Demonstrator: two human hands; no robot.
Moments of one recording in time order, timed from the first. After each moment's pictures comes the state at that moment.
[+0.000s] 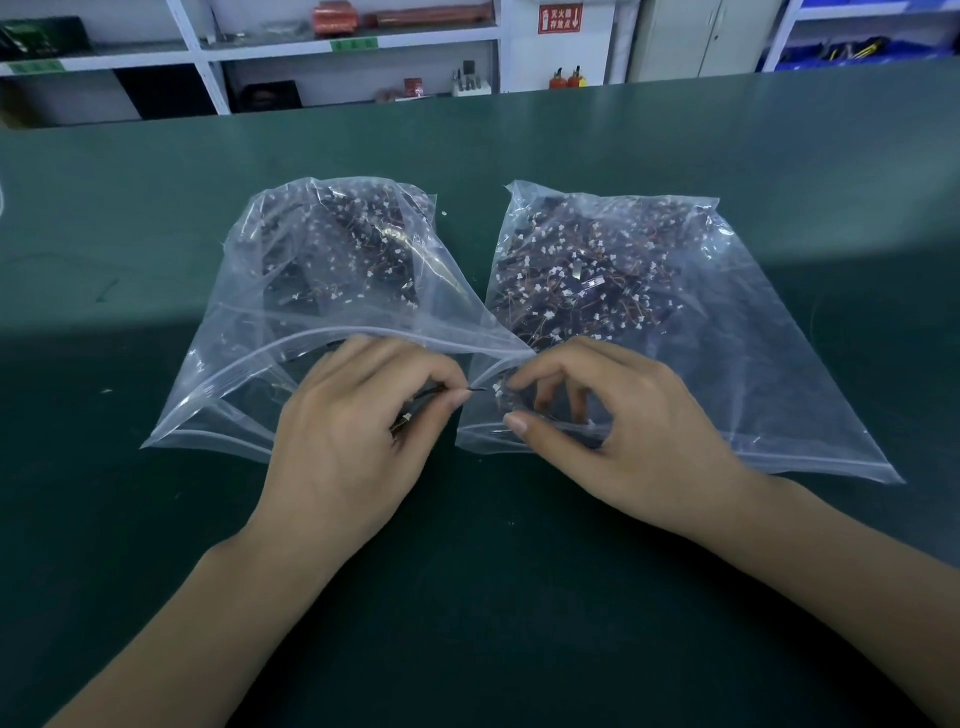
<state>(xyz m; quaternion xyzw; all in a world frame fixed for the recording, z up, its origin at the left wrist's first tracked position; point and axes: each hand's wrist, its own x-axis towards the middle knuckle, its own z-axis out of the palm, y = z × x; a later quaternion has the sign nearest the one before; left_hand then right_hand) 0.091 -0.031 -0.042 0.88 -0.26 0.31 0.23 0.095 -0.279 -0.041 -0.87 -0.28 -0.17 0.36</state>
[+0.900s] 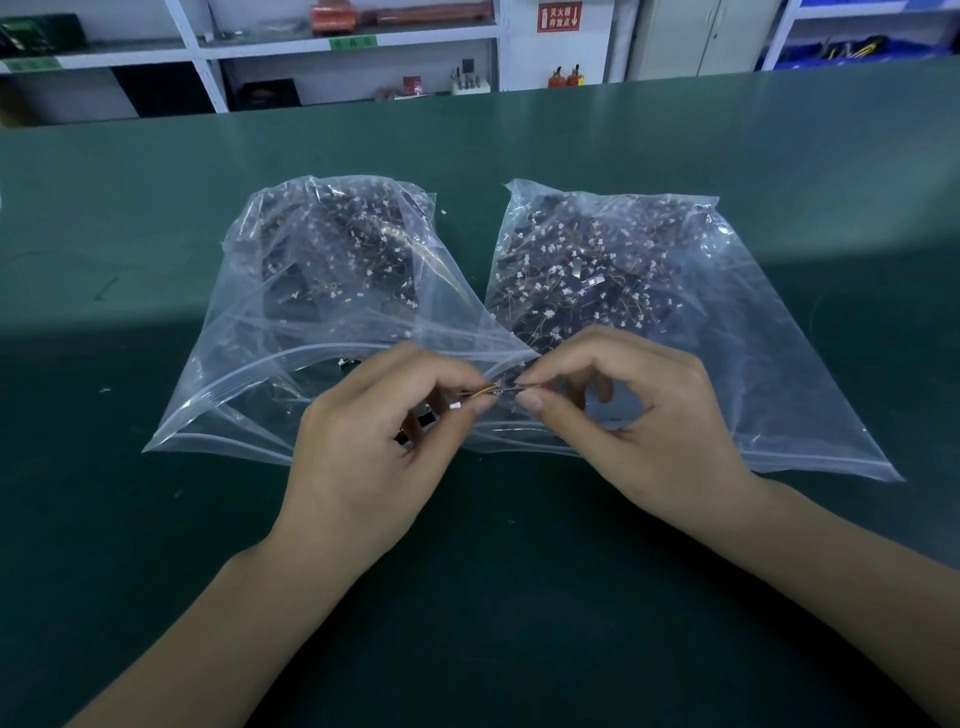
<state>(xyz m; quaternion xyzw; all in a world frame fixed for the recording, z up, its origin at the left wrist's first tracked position) 0.083 -0.046 -0.043 0.84 -0.26 0.29 0.38 0.098 -0.276 -0.042 -0.79 -0.32 -0.23 0.47</state>
